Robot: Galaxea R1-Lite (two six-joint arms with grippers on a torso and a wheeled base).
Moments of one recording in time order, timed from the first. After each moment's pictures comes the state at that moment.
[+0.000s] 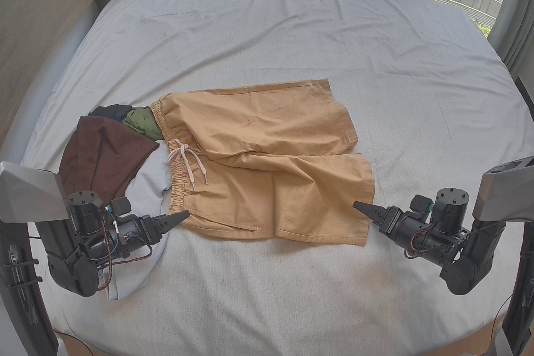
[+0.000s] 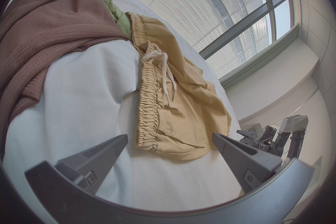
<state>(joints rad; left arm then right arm) -0.06 2.23 -0.39 -1.55 -0.59 -0.45 0.31 2.20 -0.38 -1.54 0.24 0.77</state>
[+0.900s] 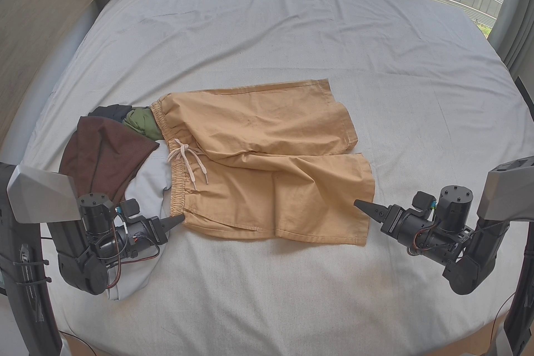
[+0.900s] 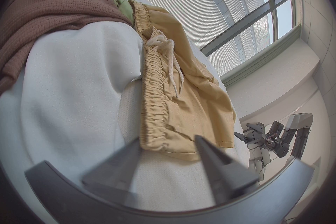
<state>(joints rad) -0.07 2.31 -0.46 -1.55 -0.58 -0.45 0.31 2.17 -0.37 -1.54 0.24 0.70</state>
